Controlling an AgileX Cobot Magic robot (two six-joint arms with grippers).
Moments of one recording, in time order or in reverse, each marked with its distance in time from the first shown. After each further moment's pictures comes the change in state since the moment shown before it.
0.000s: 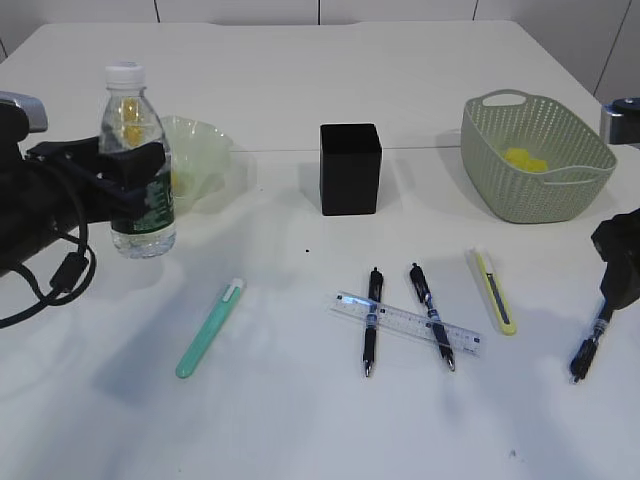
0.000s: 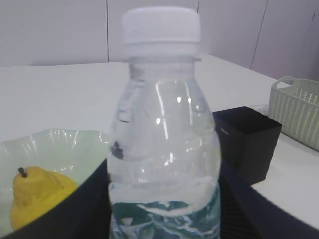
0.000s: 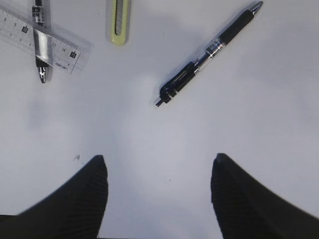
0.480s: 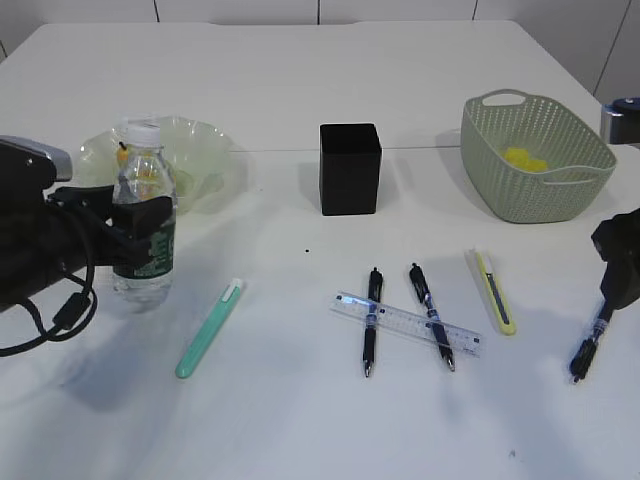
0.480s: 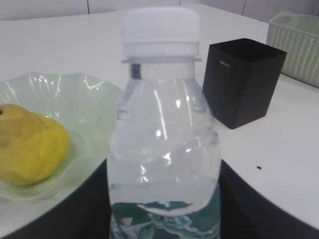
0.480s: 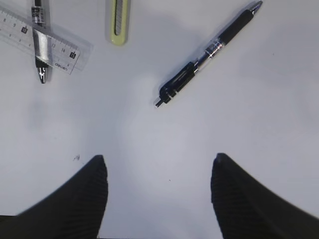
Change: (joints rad) left arm 0.063 0.132 -0.002 0.127 -0.012 0.012; right arm 0.000 0.000 0.000 0.000 0.000 0.004
